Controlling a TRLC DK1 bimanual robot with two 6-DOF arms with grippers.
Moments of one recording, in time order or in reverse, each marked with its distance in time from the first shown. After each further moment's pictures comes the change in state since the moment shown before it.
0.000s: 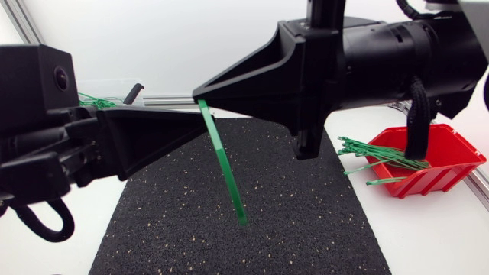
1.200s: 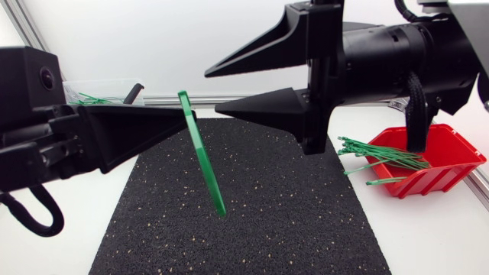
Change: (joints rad) left arm 0.121 -0.023 -0.021 0.014 0.096 -0.026; right arm -0.063 0.013 0.006 -0.037 -0.015 0.012
